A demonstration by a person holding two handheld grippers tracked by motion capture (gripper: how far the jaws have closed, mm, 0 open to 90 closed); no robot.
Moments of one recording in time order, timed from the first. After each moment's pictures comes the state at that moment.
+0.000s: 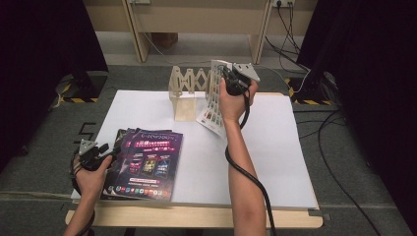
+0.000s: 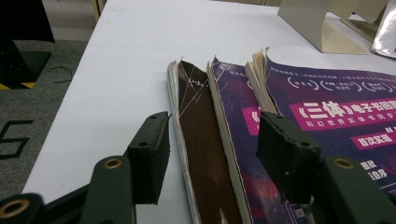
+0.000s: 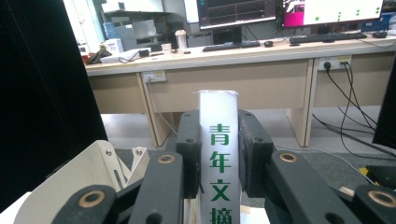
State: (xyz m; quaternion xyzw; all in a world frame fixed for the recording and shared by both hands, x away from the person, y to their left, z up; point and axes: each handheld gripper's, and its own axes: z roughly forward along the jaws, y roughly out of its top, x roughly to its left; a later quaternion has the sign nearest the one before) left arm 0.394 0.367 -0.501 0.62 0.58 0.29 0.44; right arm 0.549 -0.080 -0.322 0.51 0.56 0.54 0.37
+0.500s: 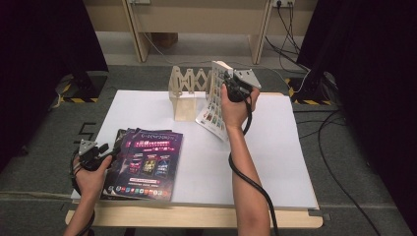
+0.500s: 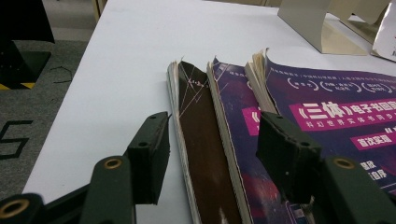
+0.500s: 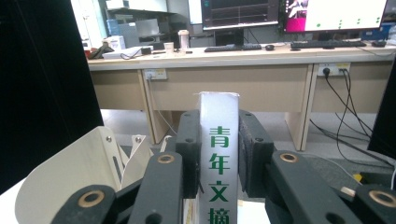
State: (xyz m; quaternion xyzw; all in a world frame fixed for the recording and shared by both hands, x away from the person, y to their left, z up) left arm 0.394 0.368 -0.501 0.62 0.58 0.29 0.44; right arm 0.531 -0.085 -0.331 0.48 0.57 0.54 0.39
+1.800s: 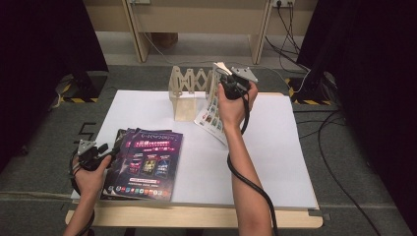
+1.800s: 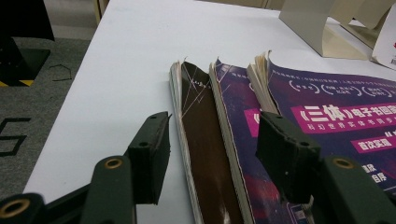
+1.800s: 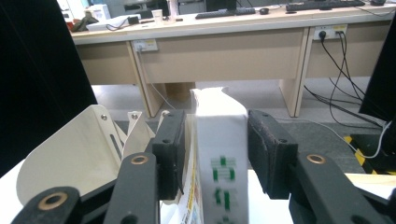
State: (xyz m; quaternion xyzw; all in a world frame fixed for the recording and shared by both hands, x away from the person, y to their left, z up) left arm 0.394 0.370 -0.501 0.61 0.59 0.28 0.45; right arm 0.539 -0.076 -0.324 0.54 0.59 0.49 0.35
